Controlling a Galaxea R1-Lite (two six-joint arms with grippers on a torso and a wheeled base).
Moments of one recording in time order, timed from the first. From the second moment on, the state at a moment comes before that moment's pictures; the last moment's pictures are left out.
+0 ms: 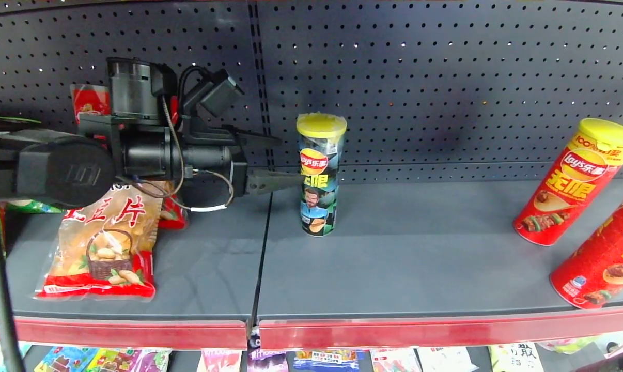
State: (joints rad) left arm -0.37 1.81 -1.26 -0.25 -0.77 0.32; right arm 0.08 0.33 -0.32 0.17 0.24 -0.05
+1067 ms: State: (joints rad) left arm -0.38 2.02 -1.50 -0.25 -0.95 0.32; right arm 0.08 0.36 -0.33 0.17 0.24 -0.05
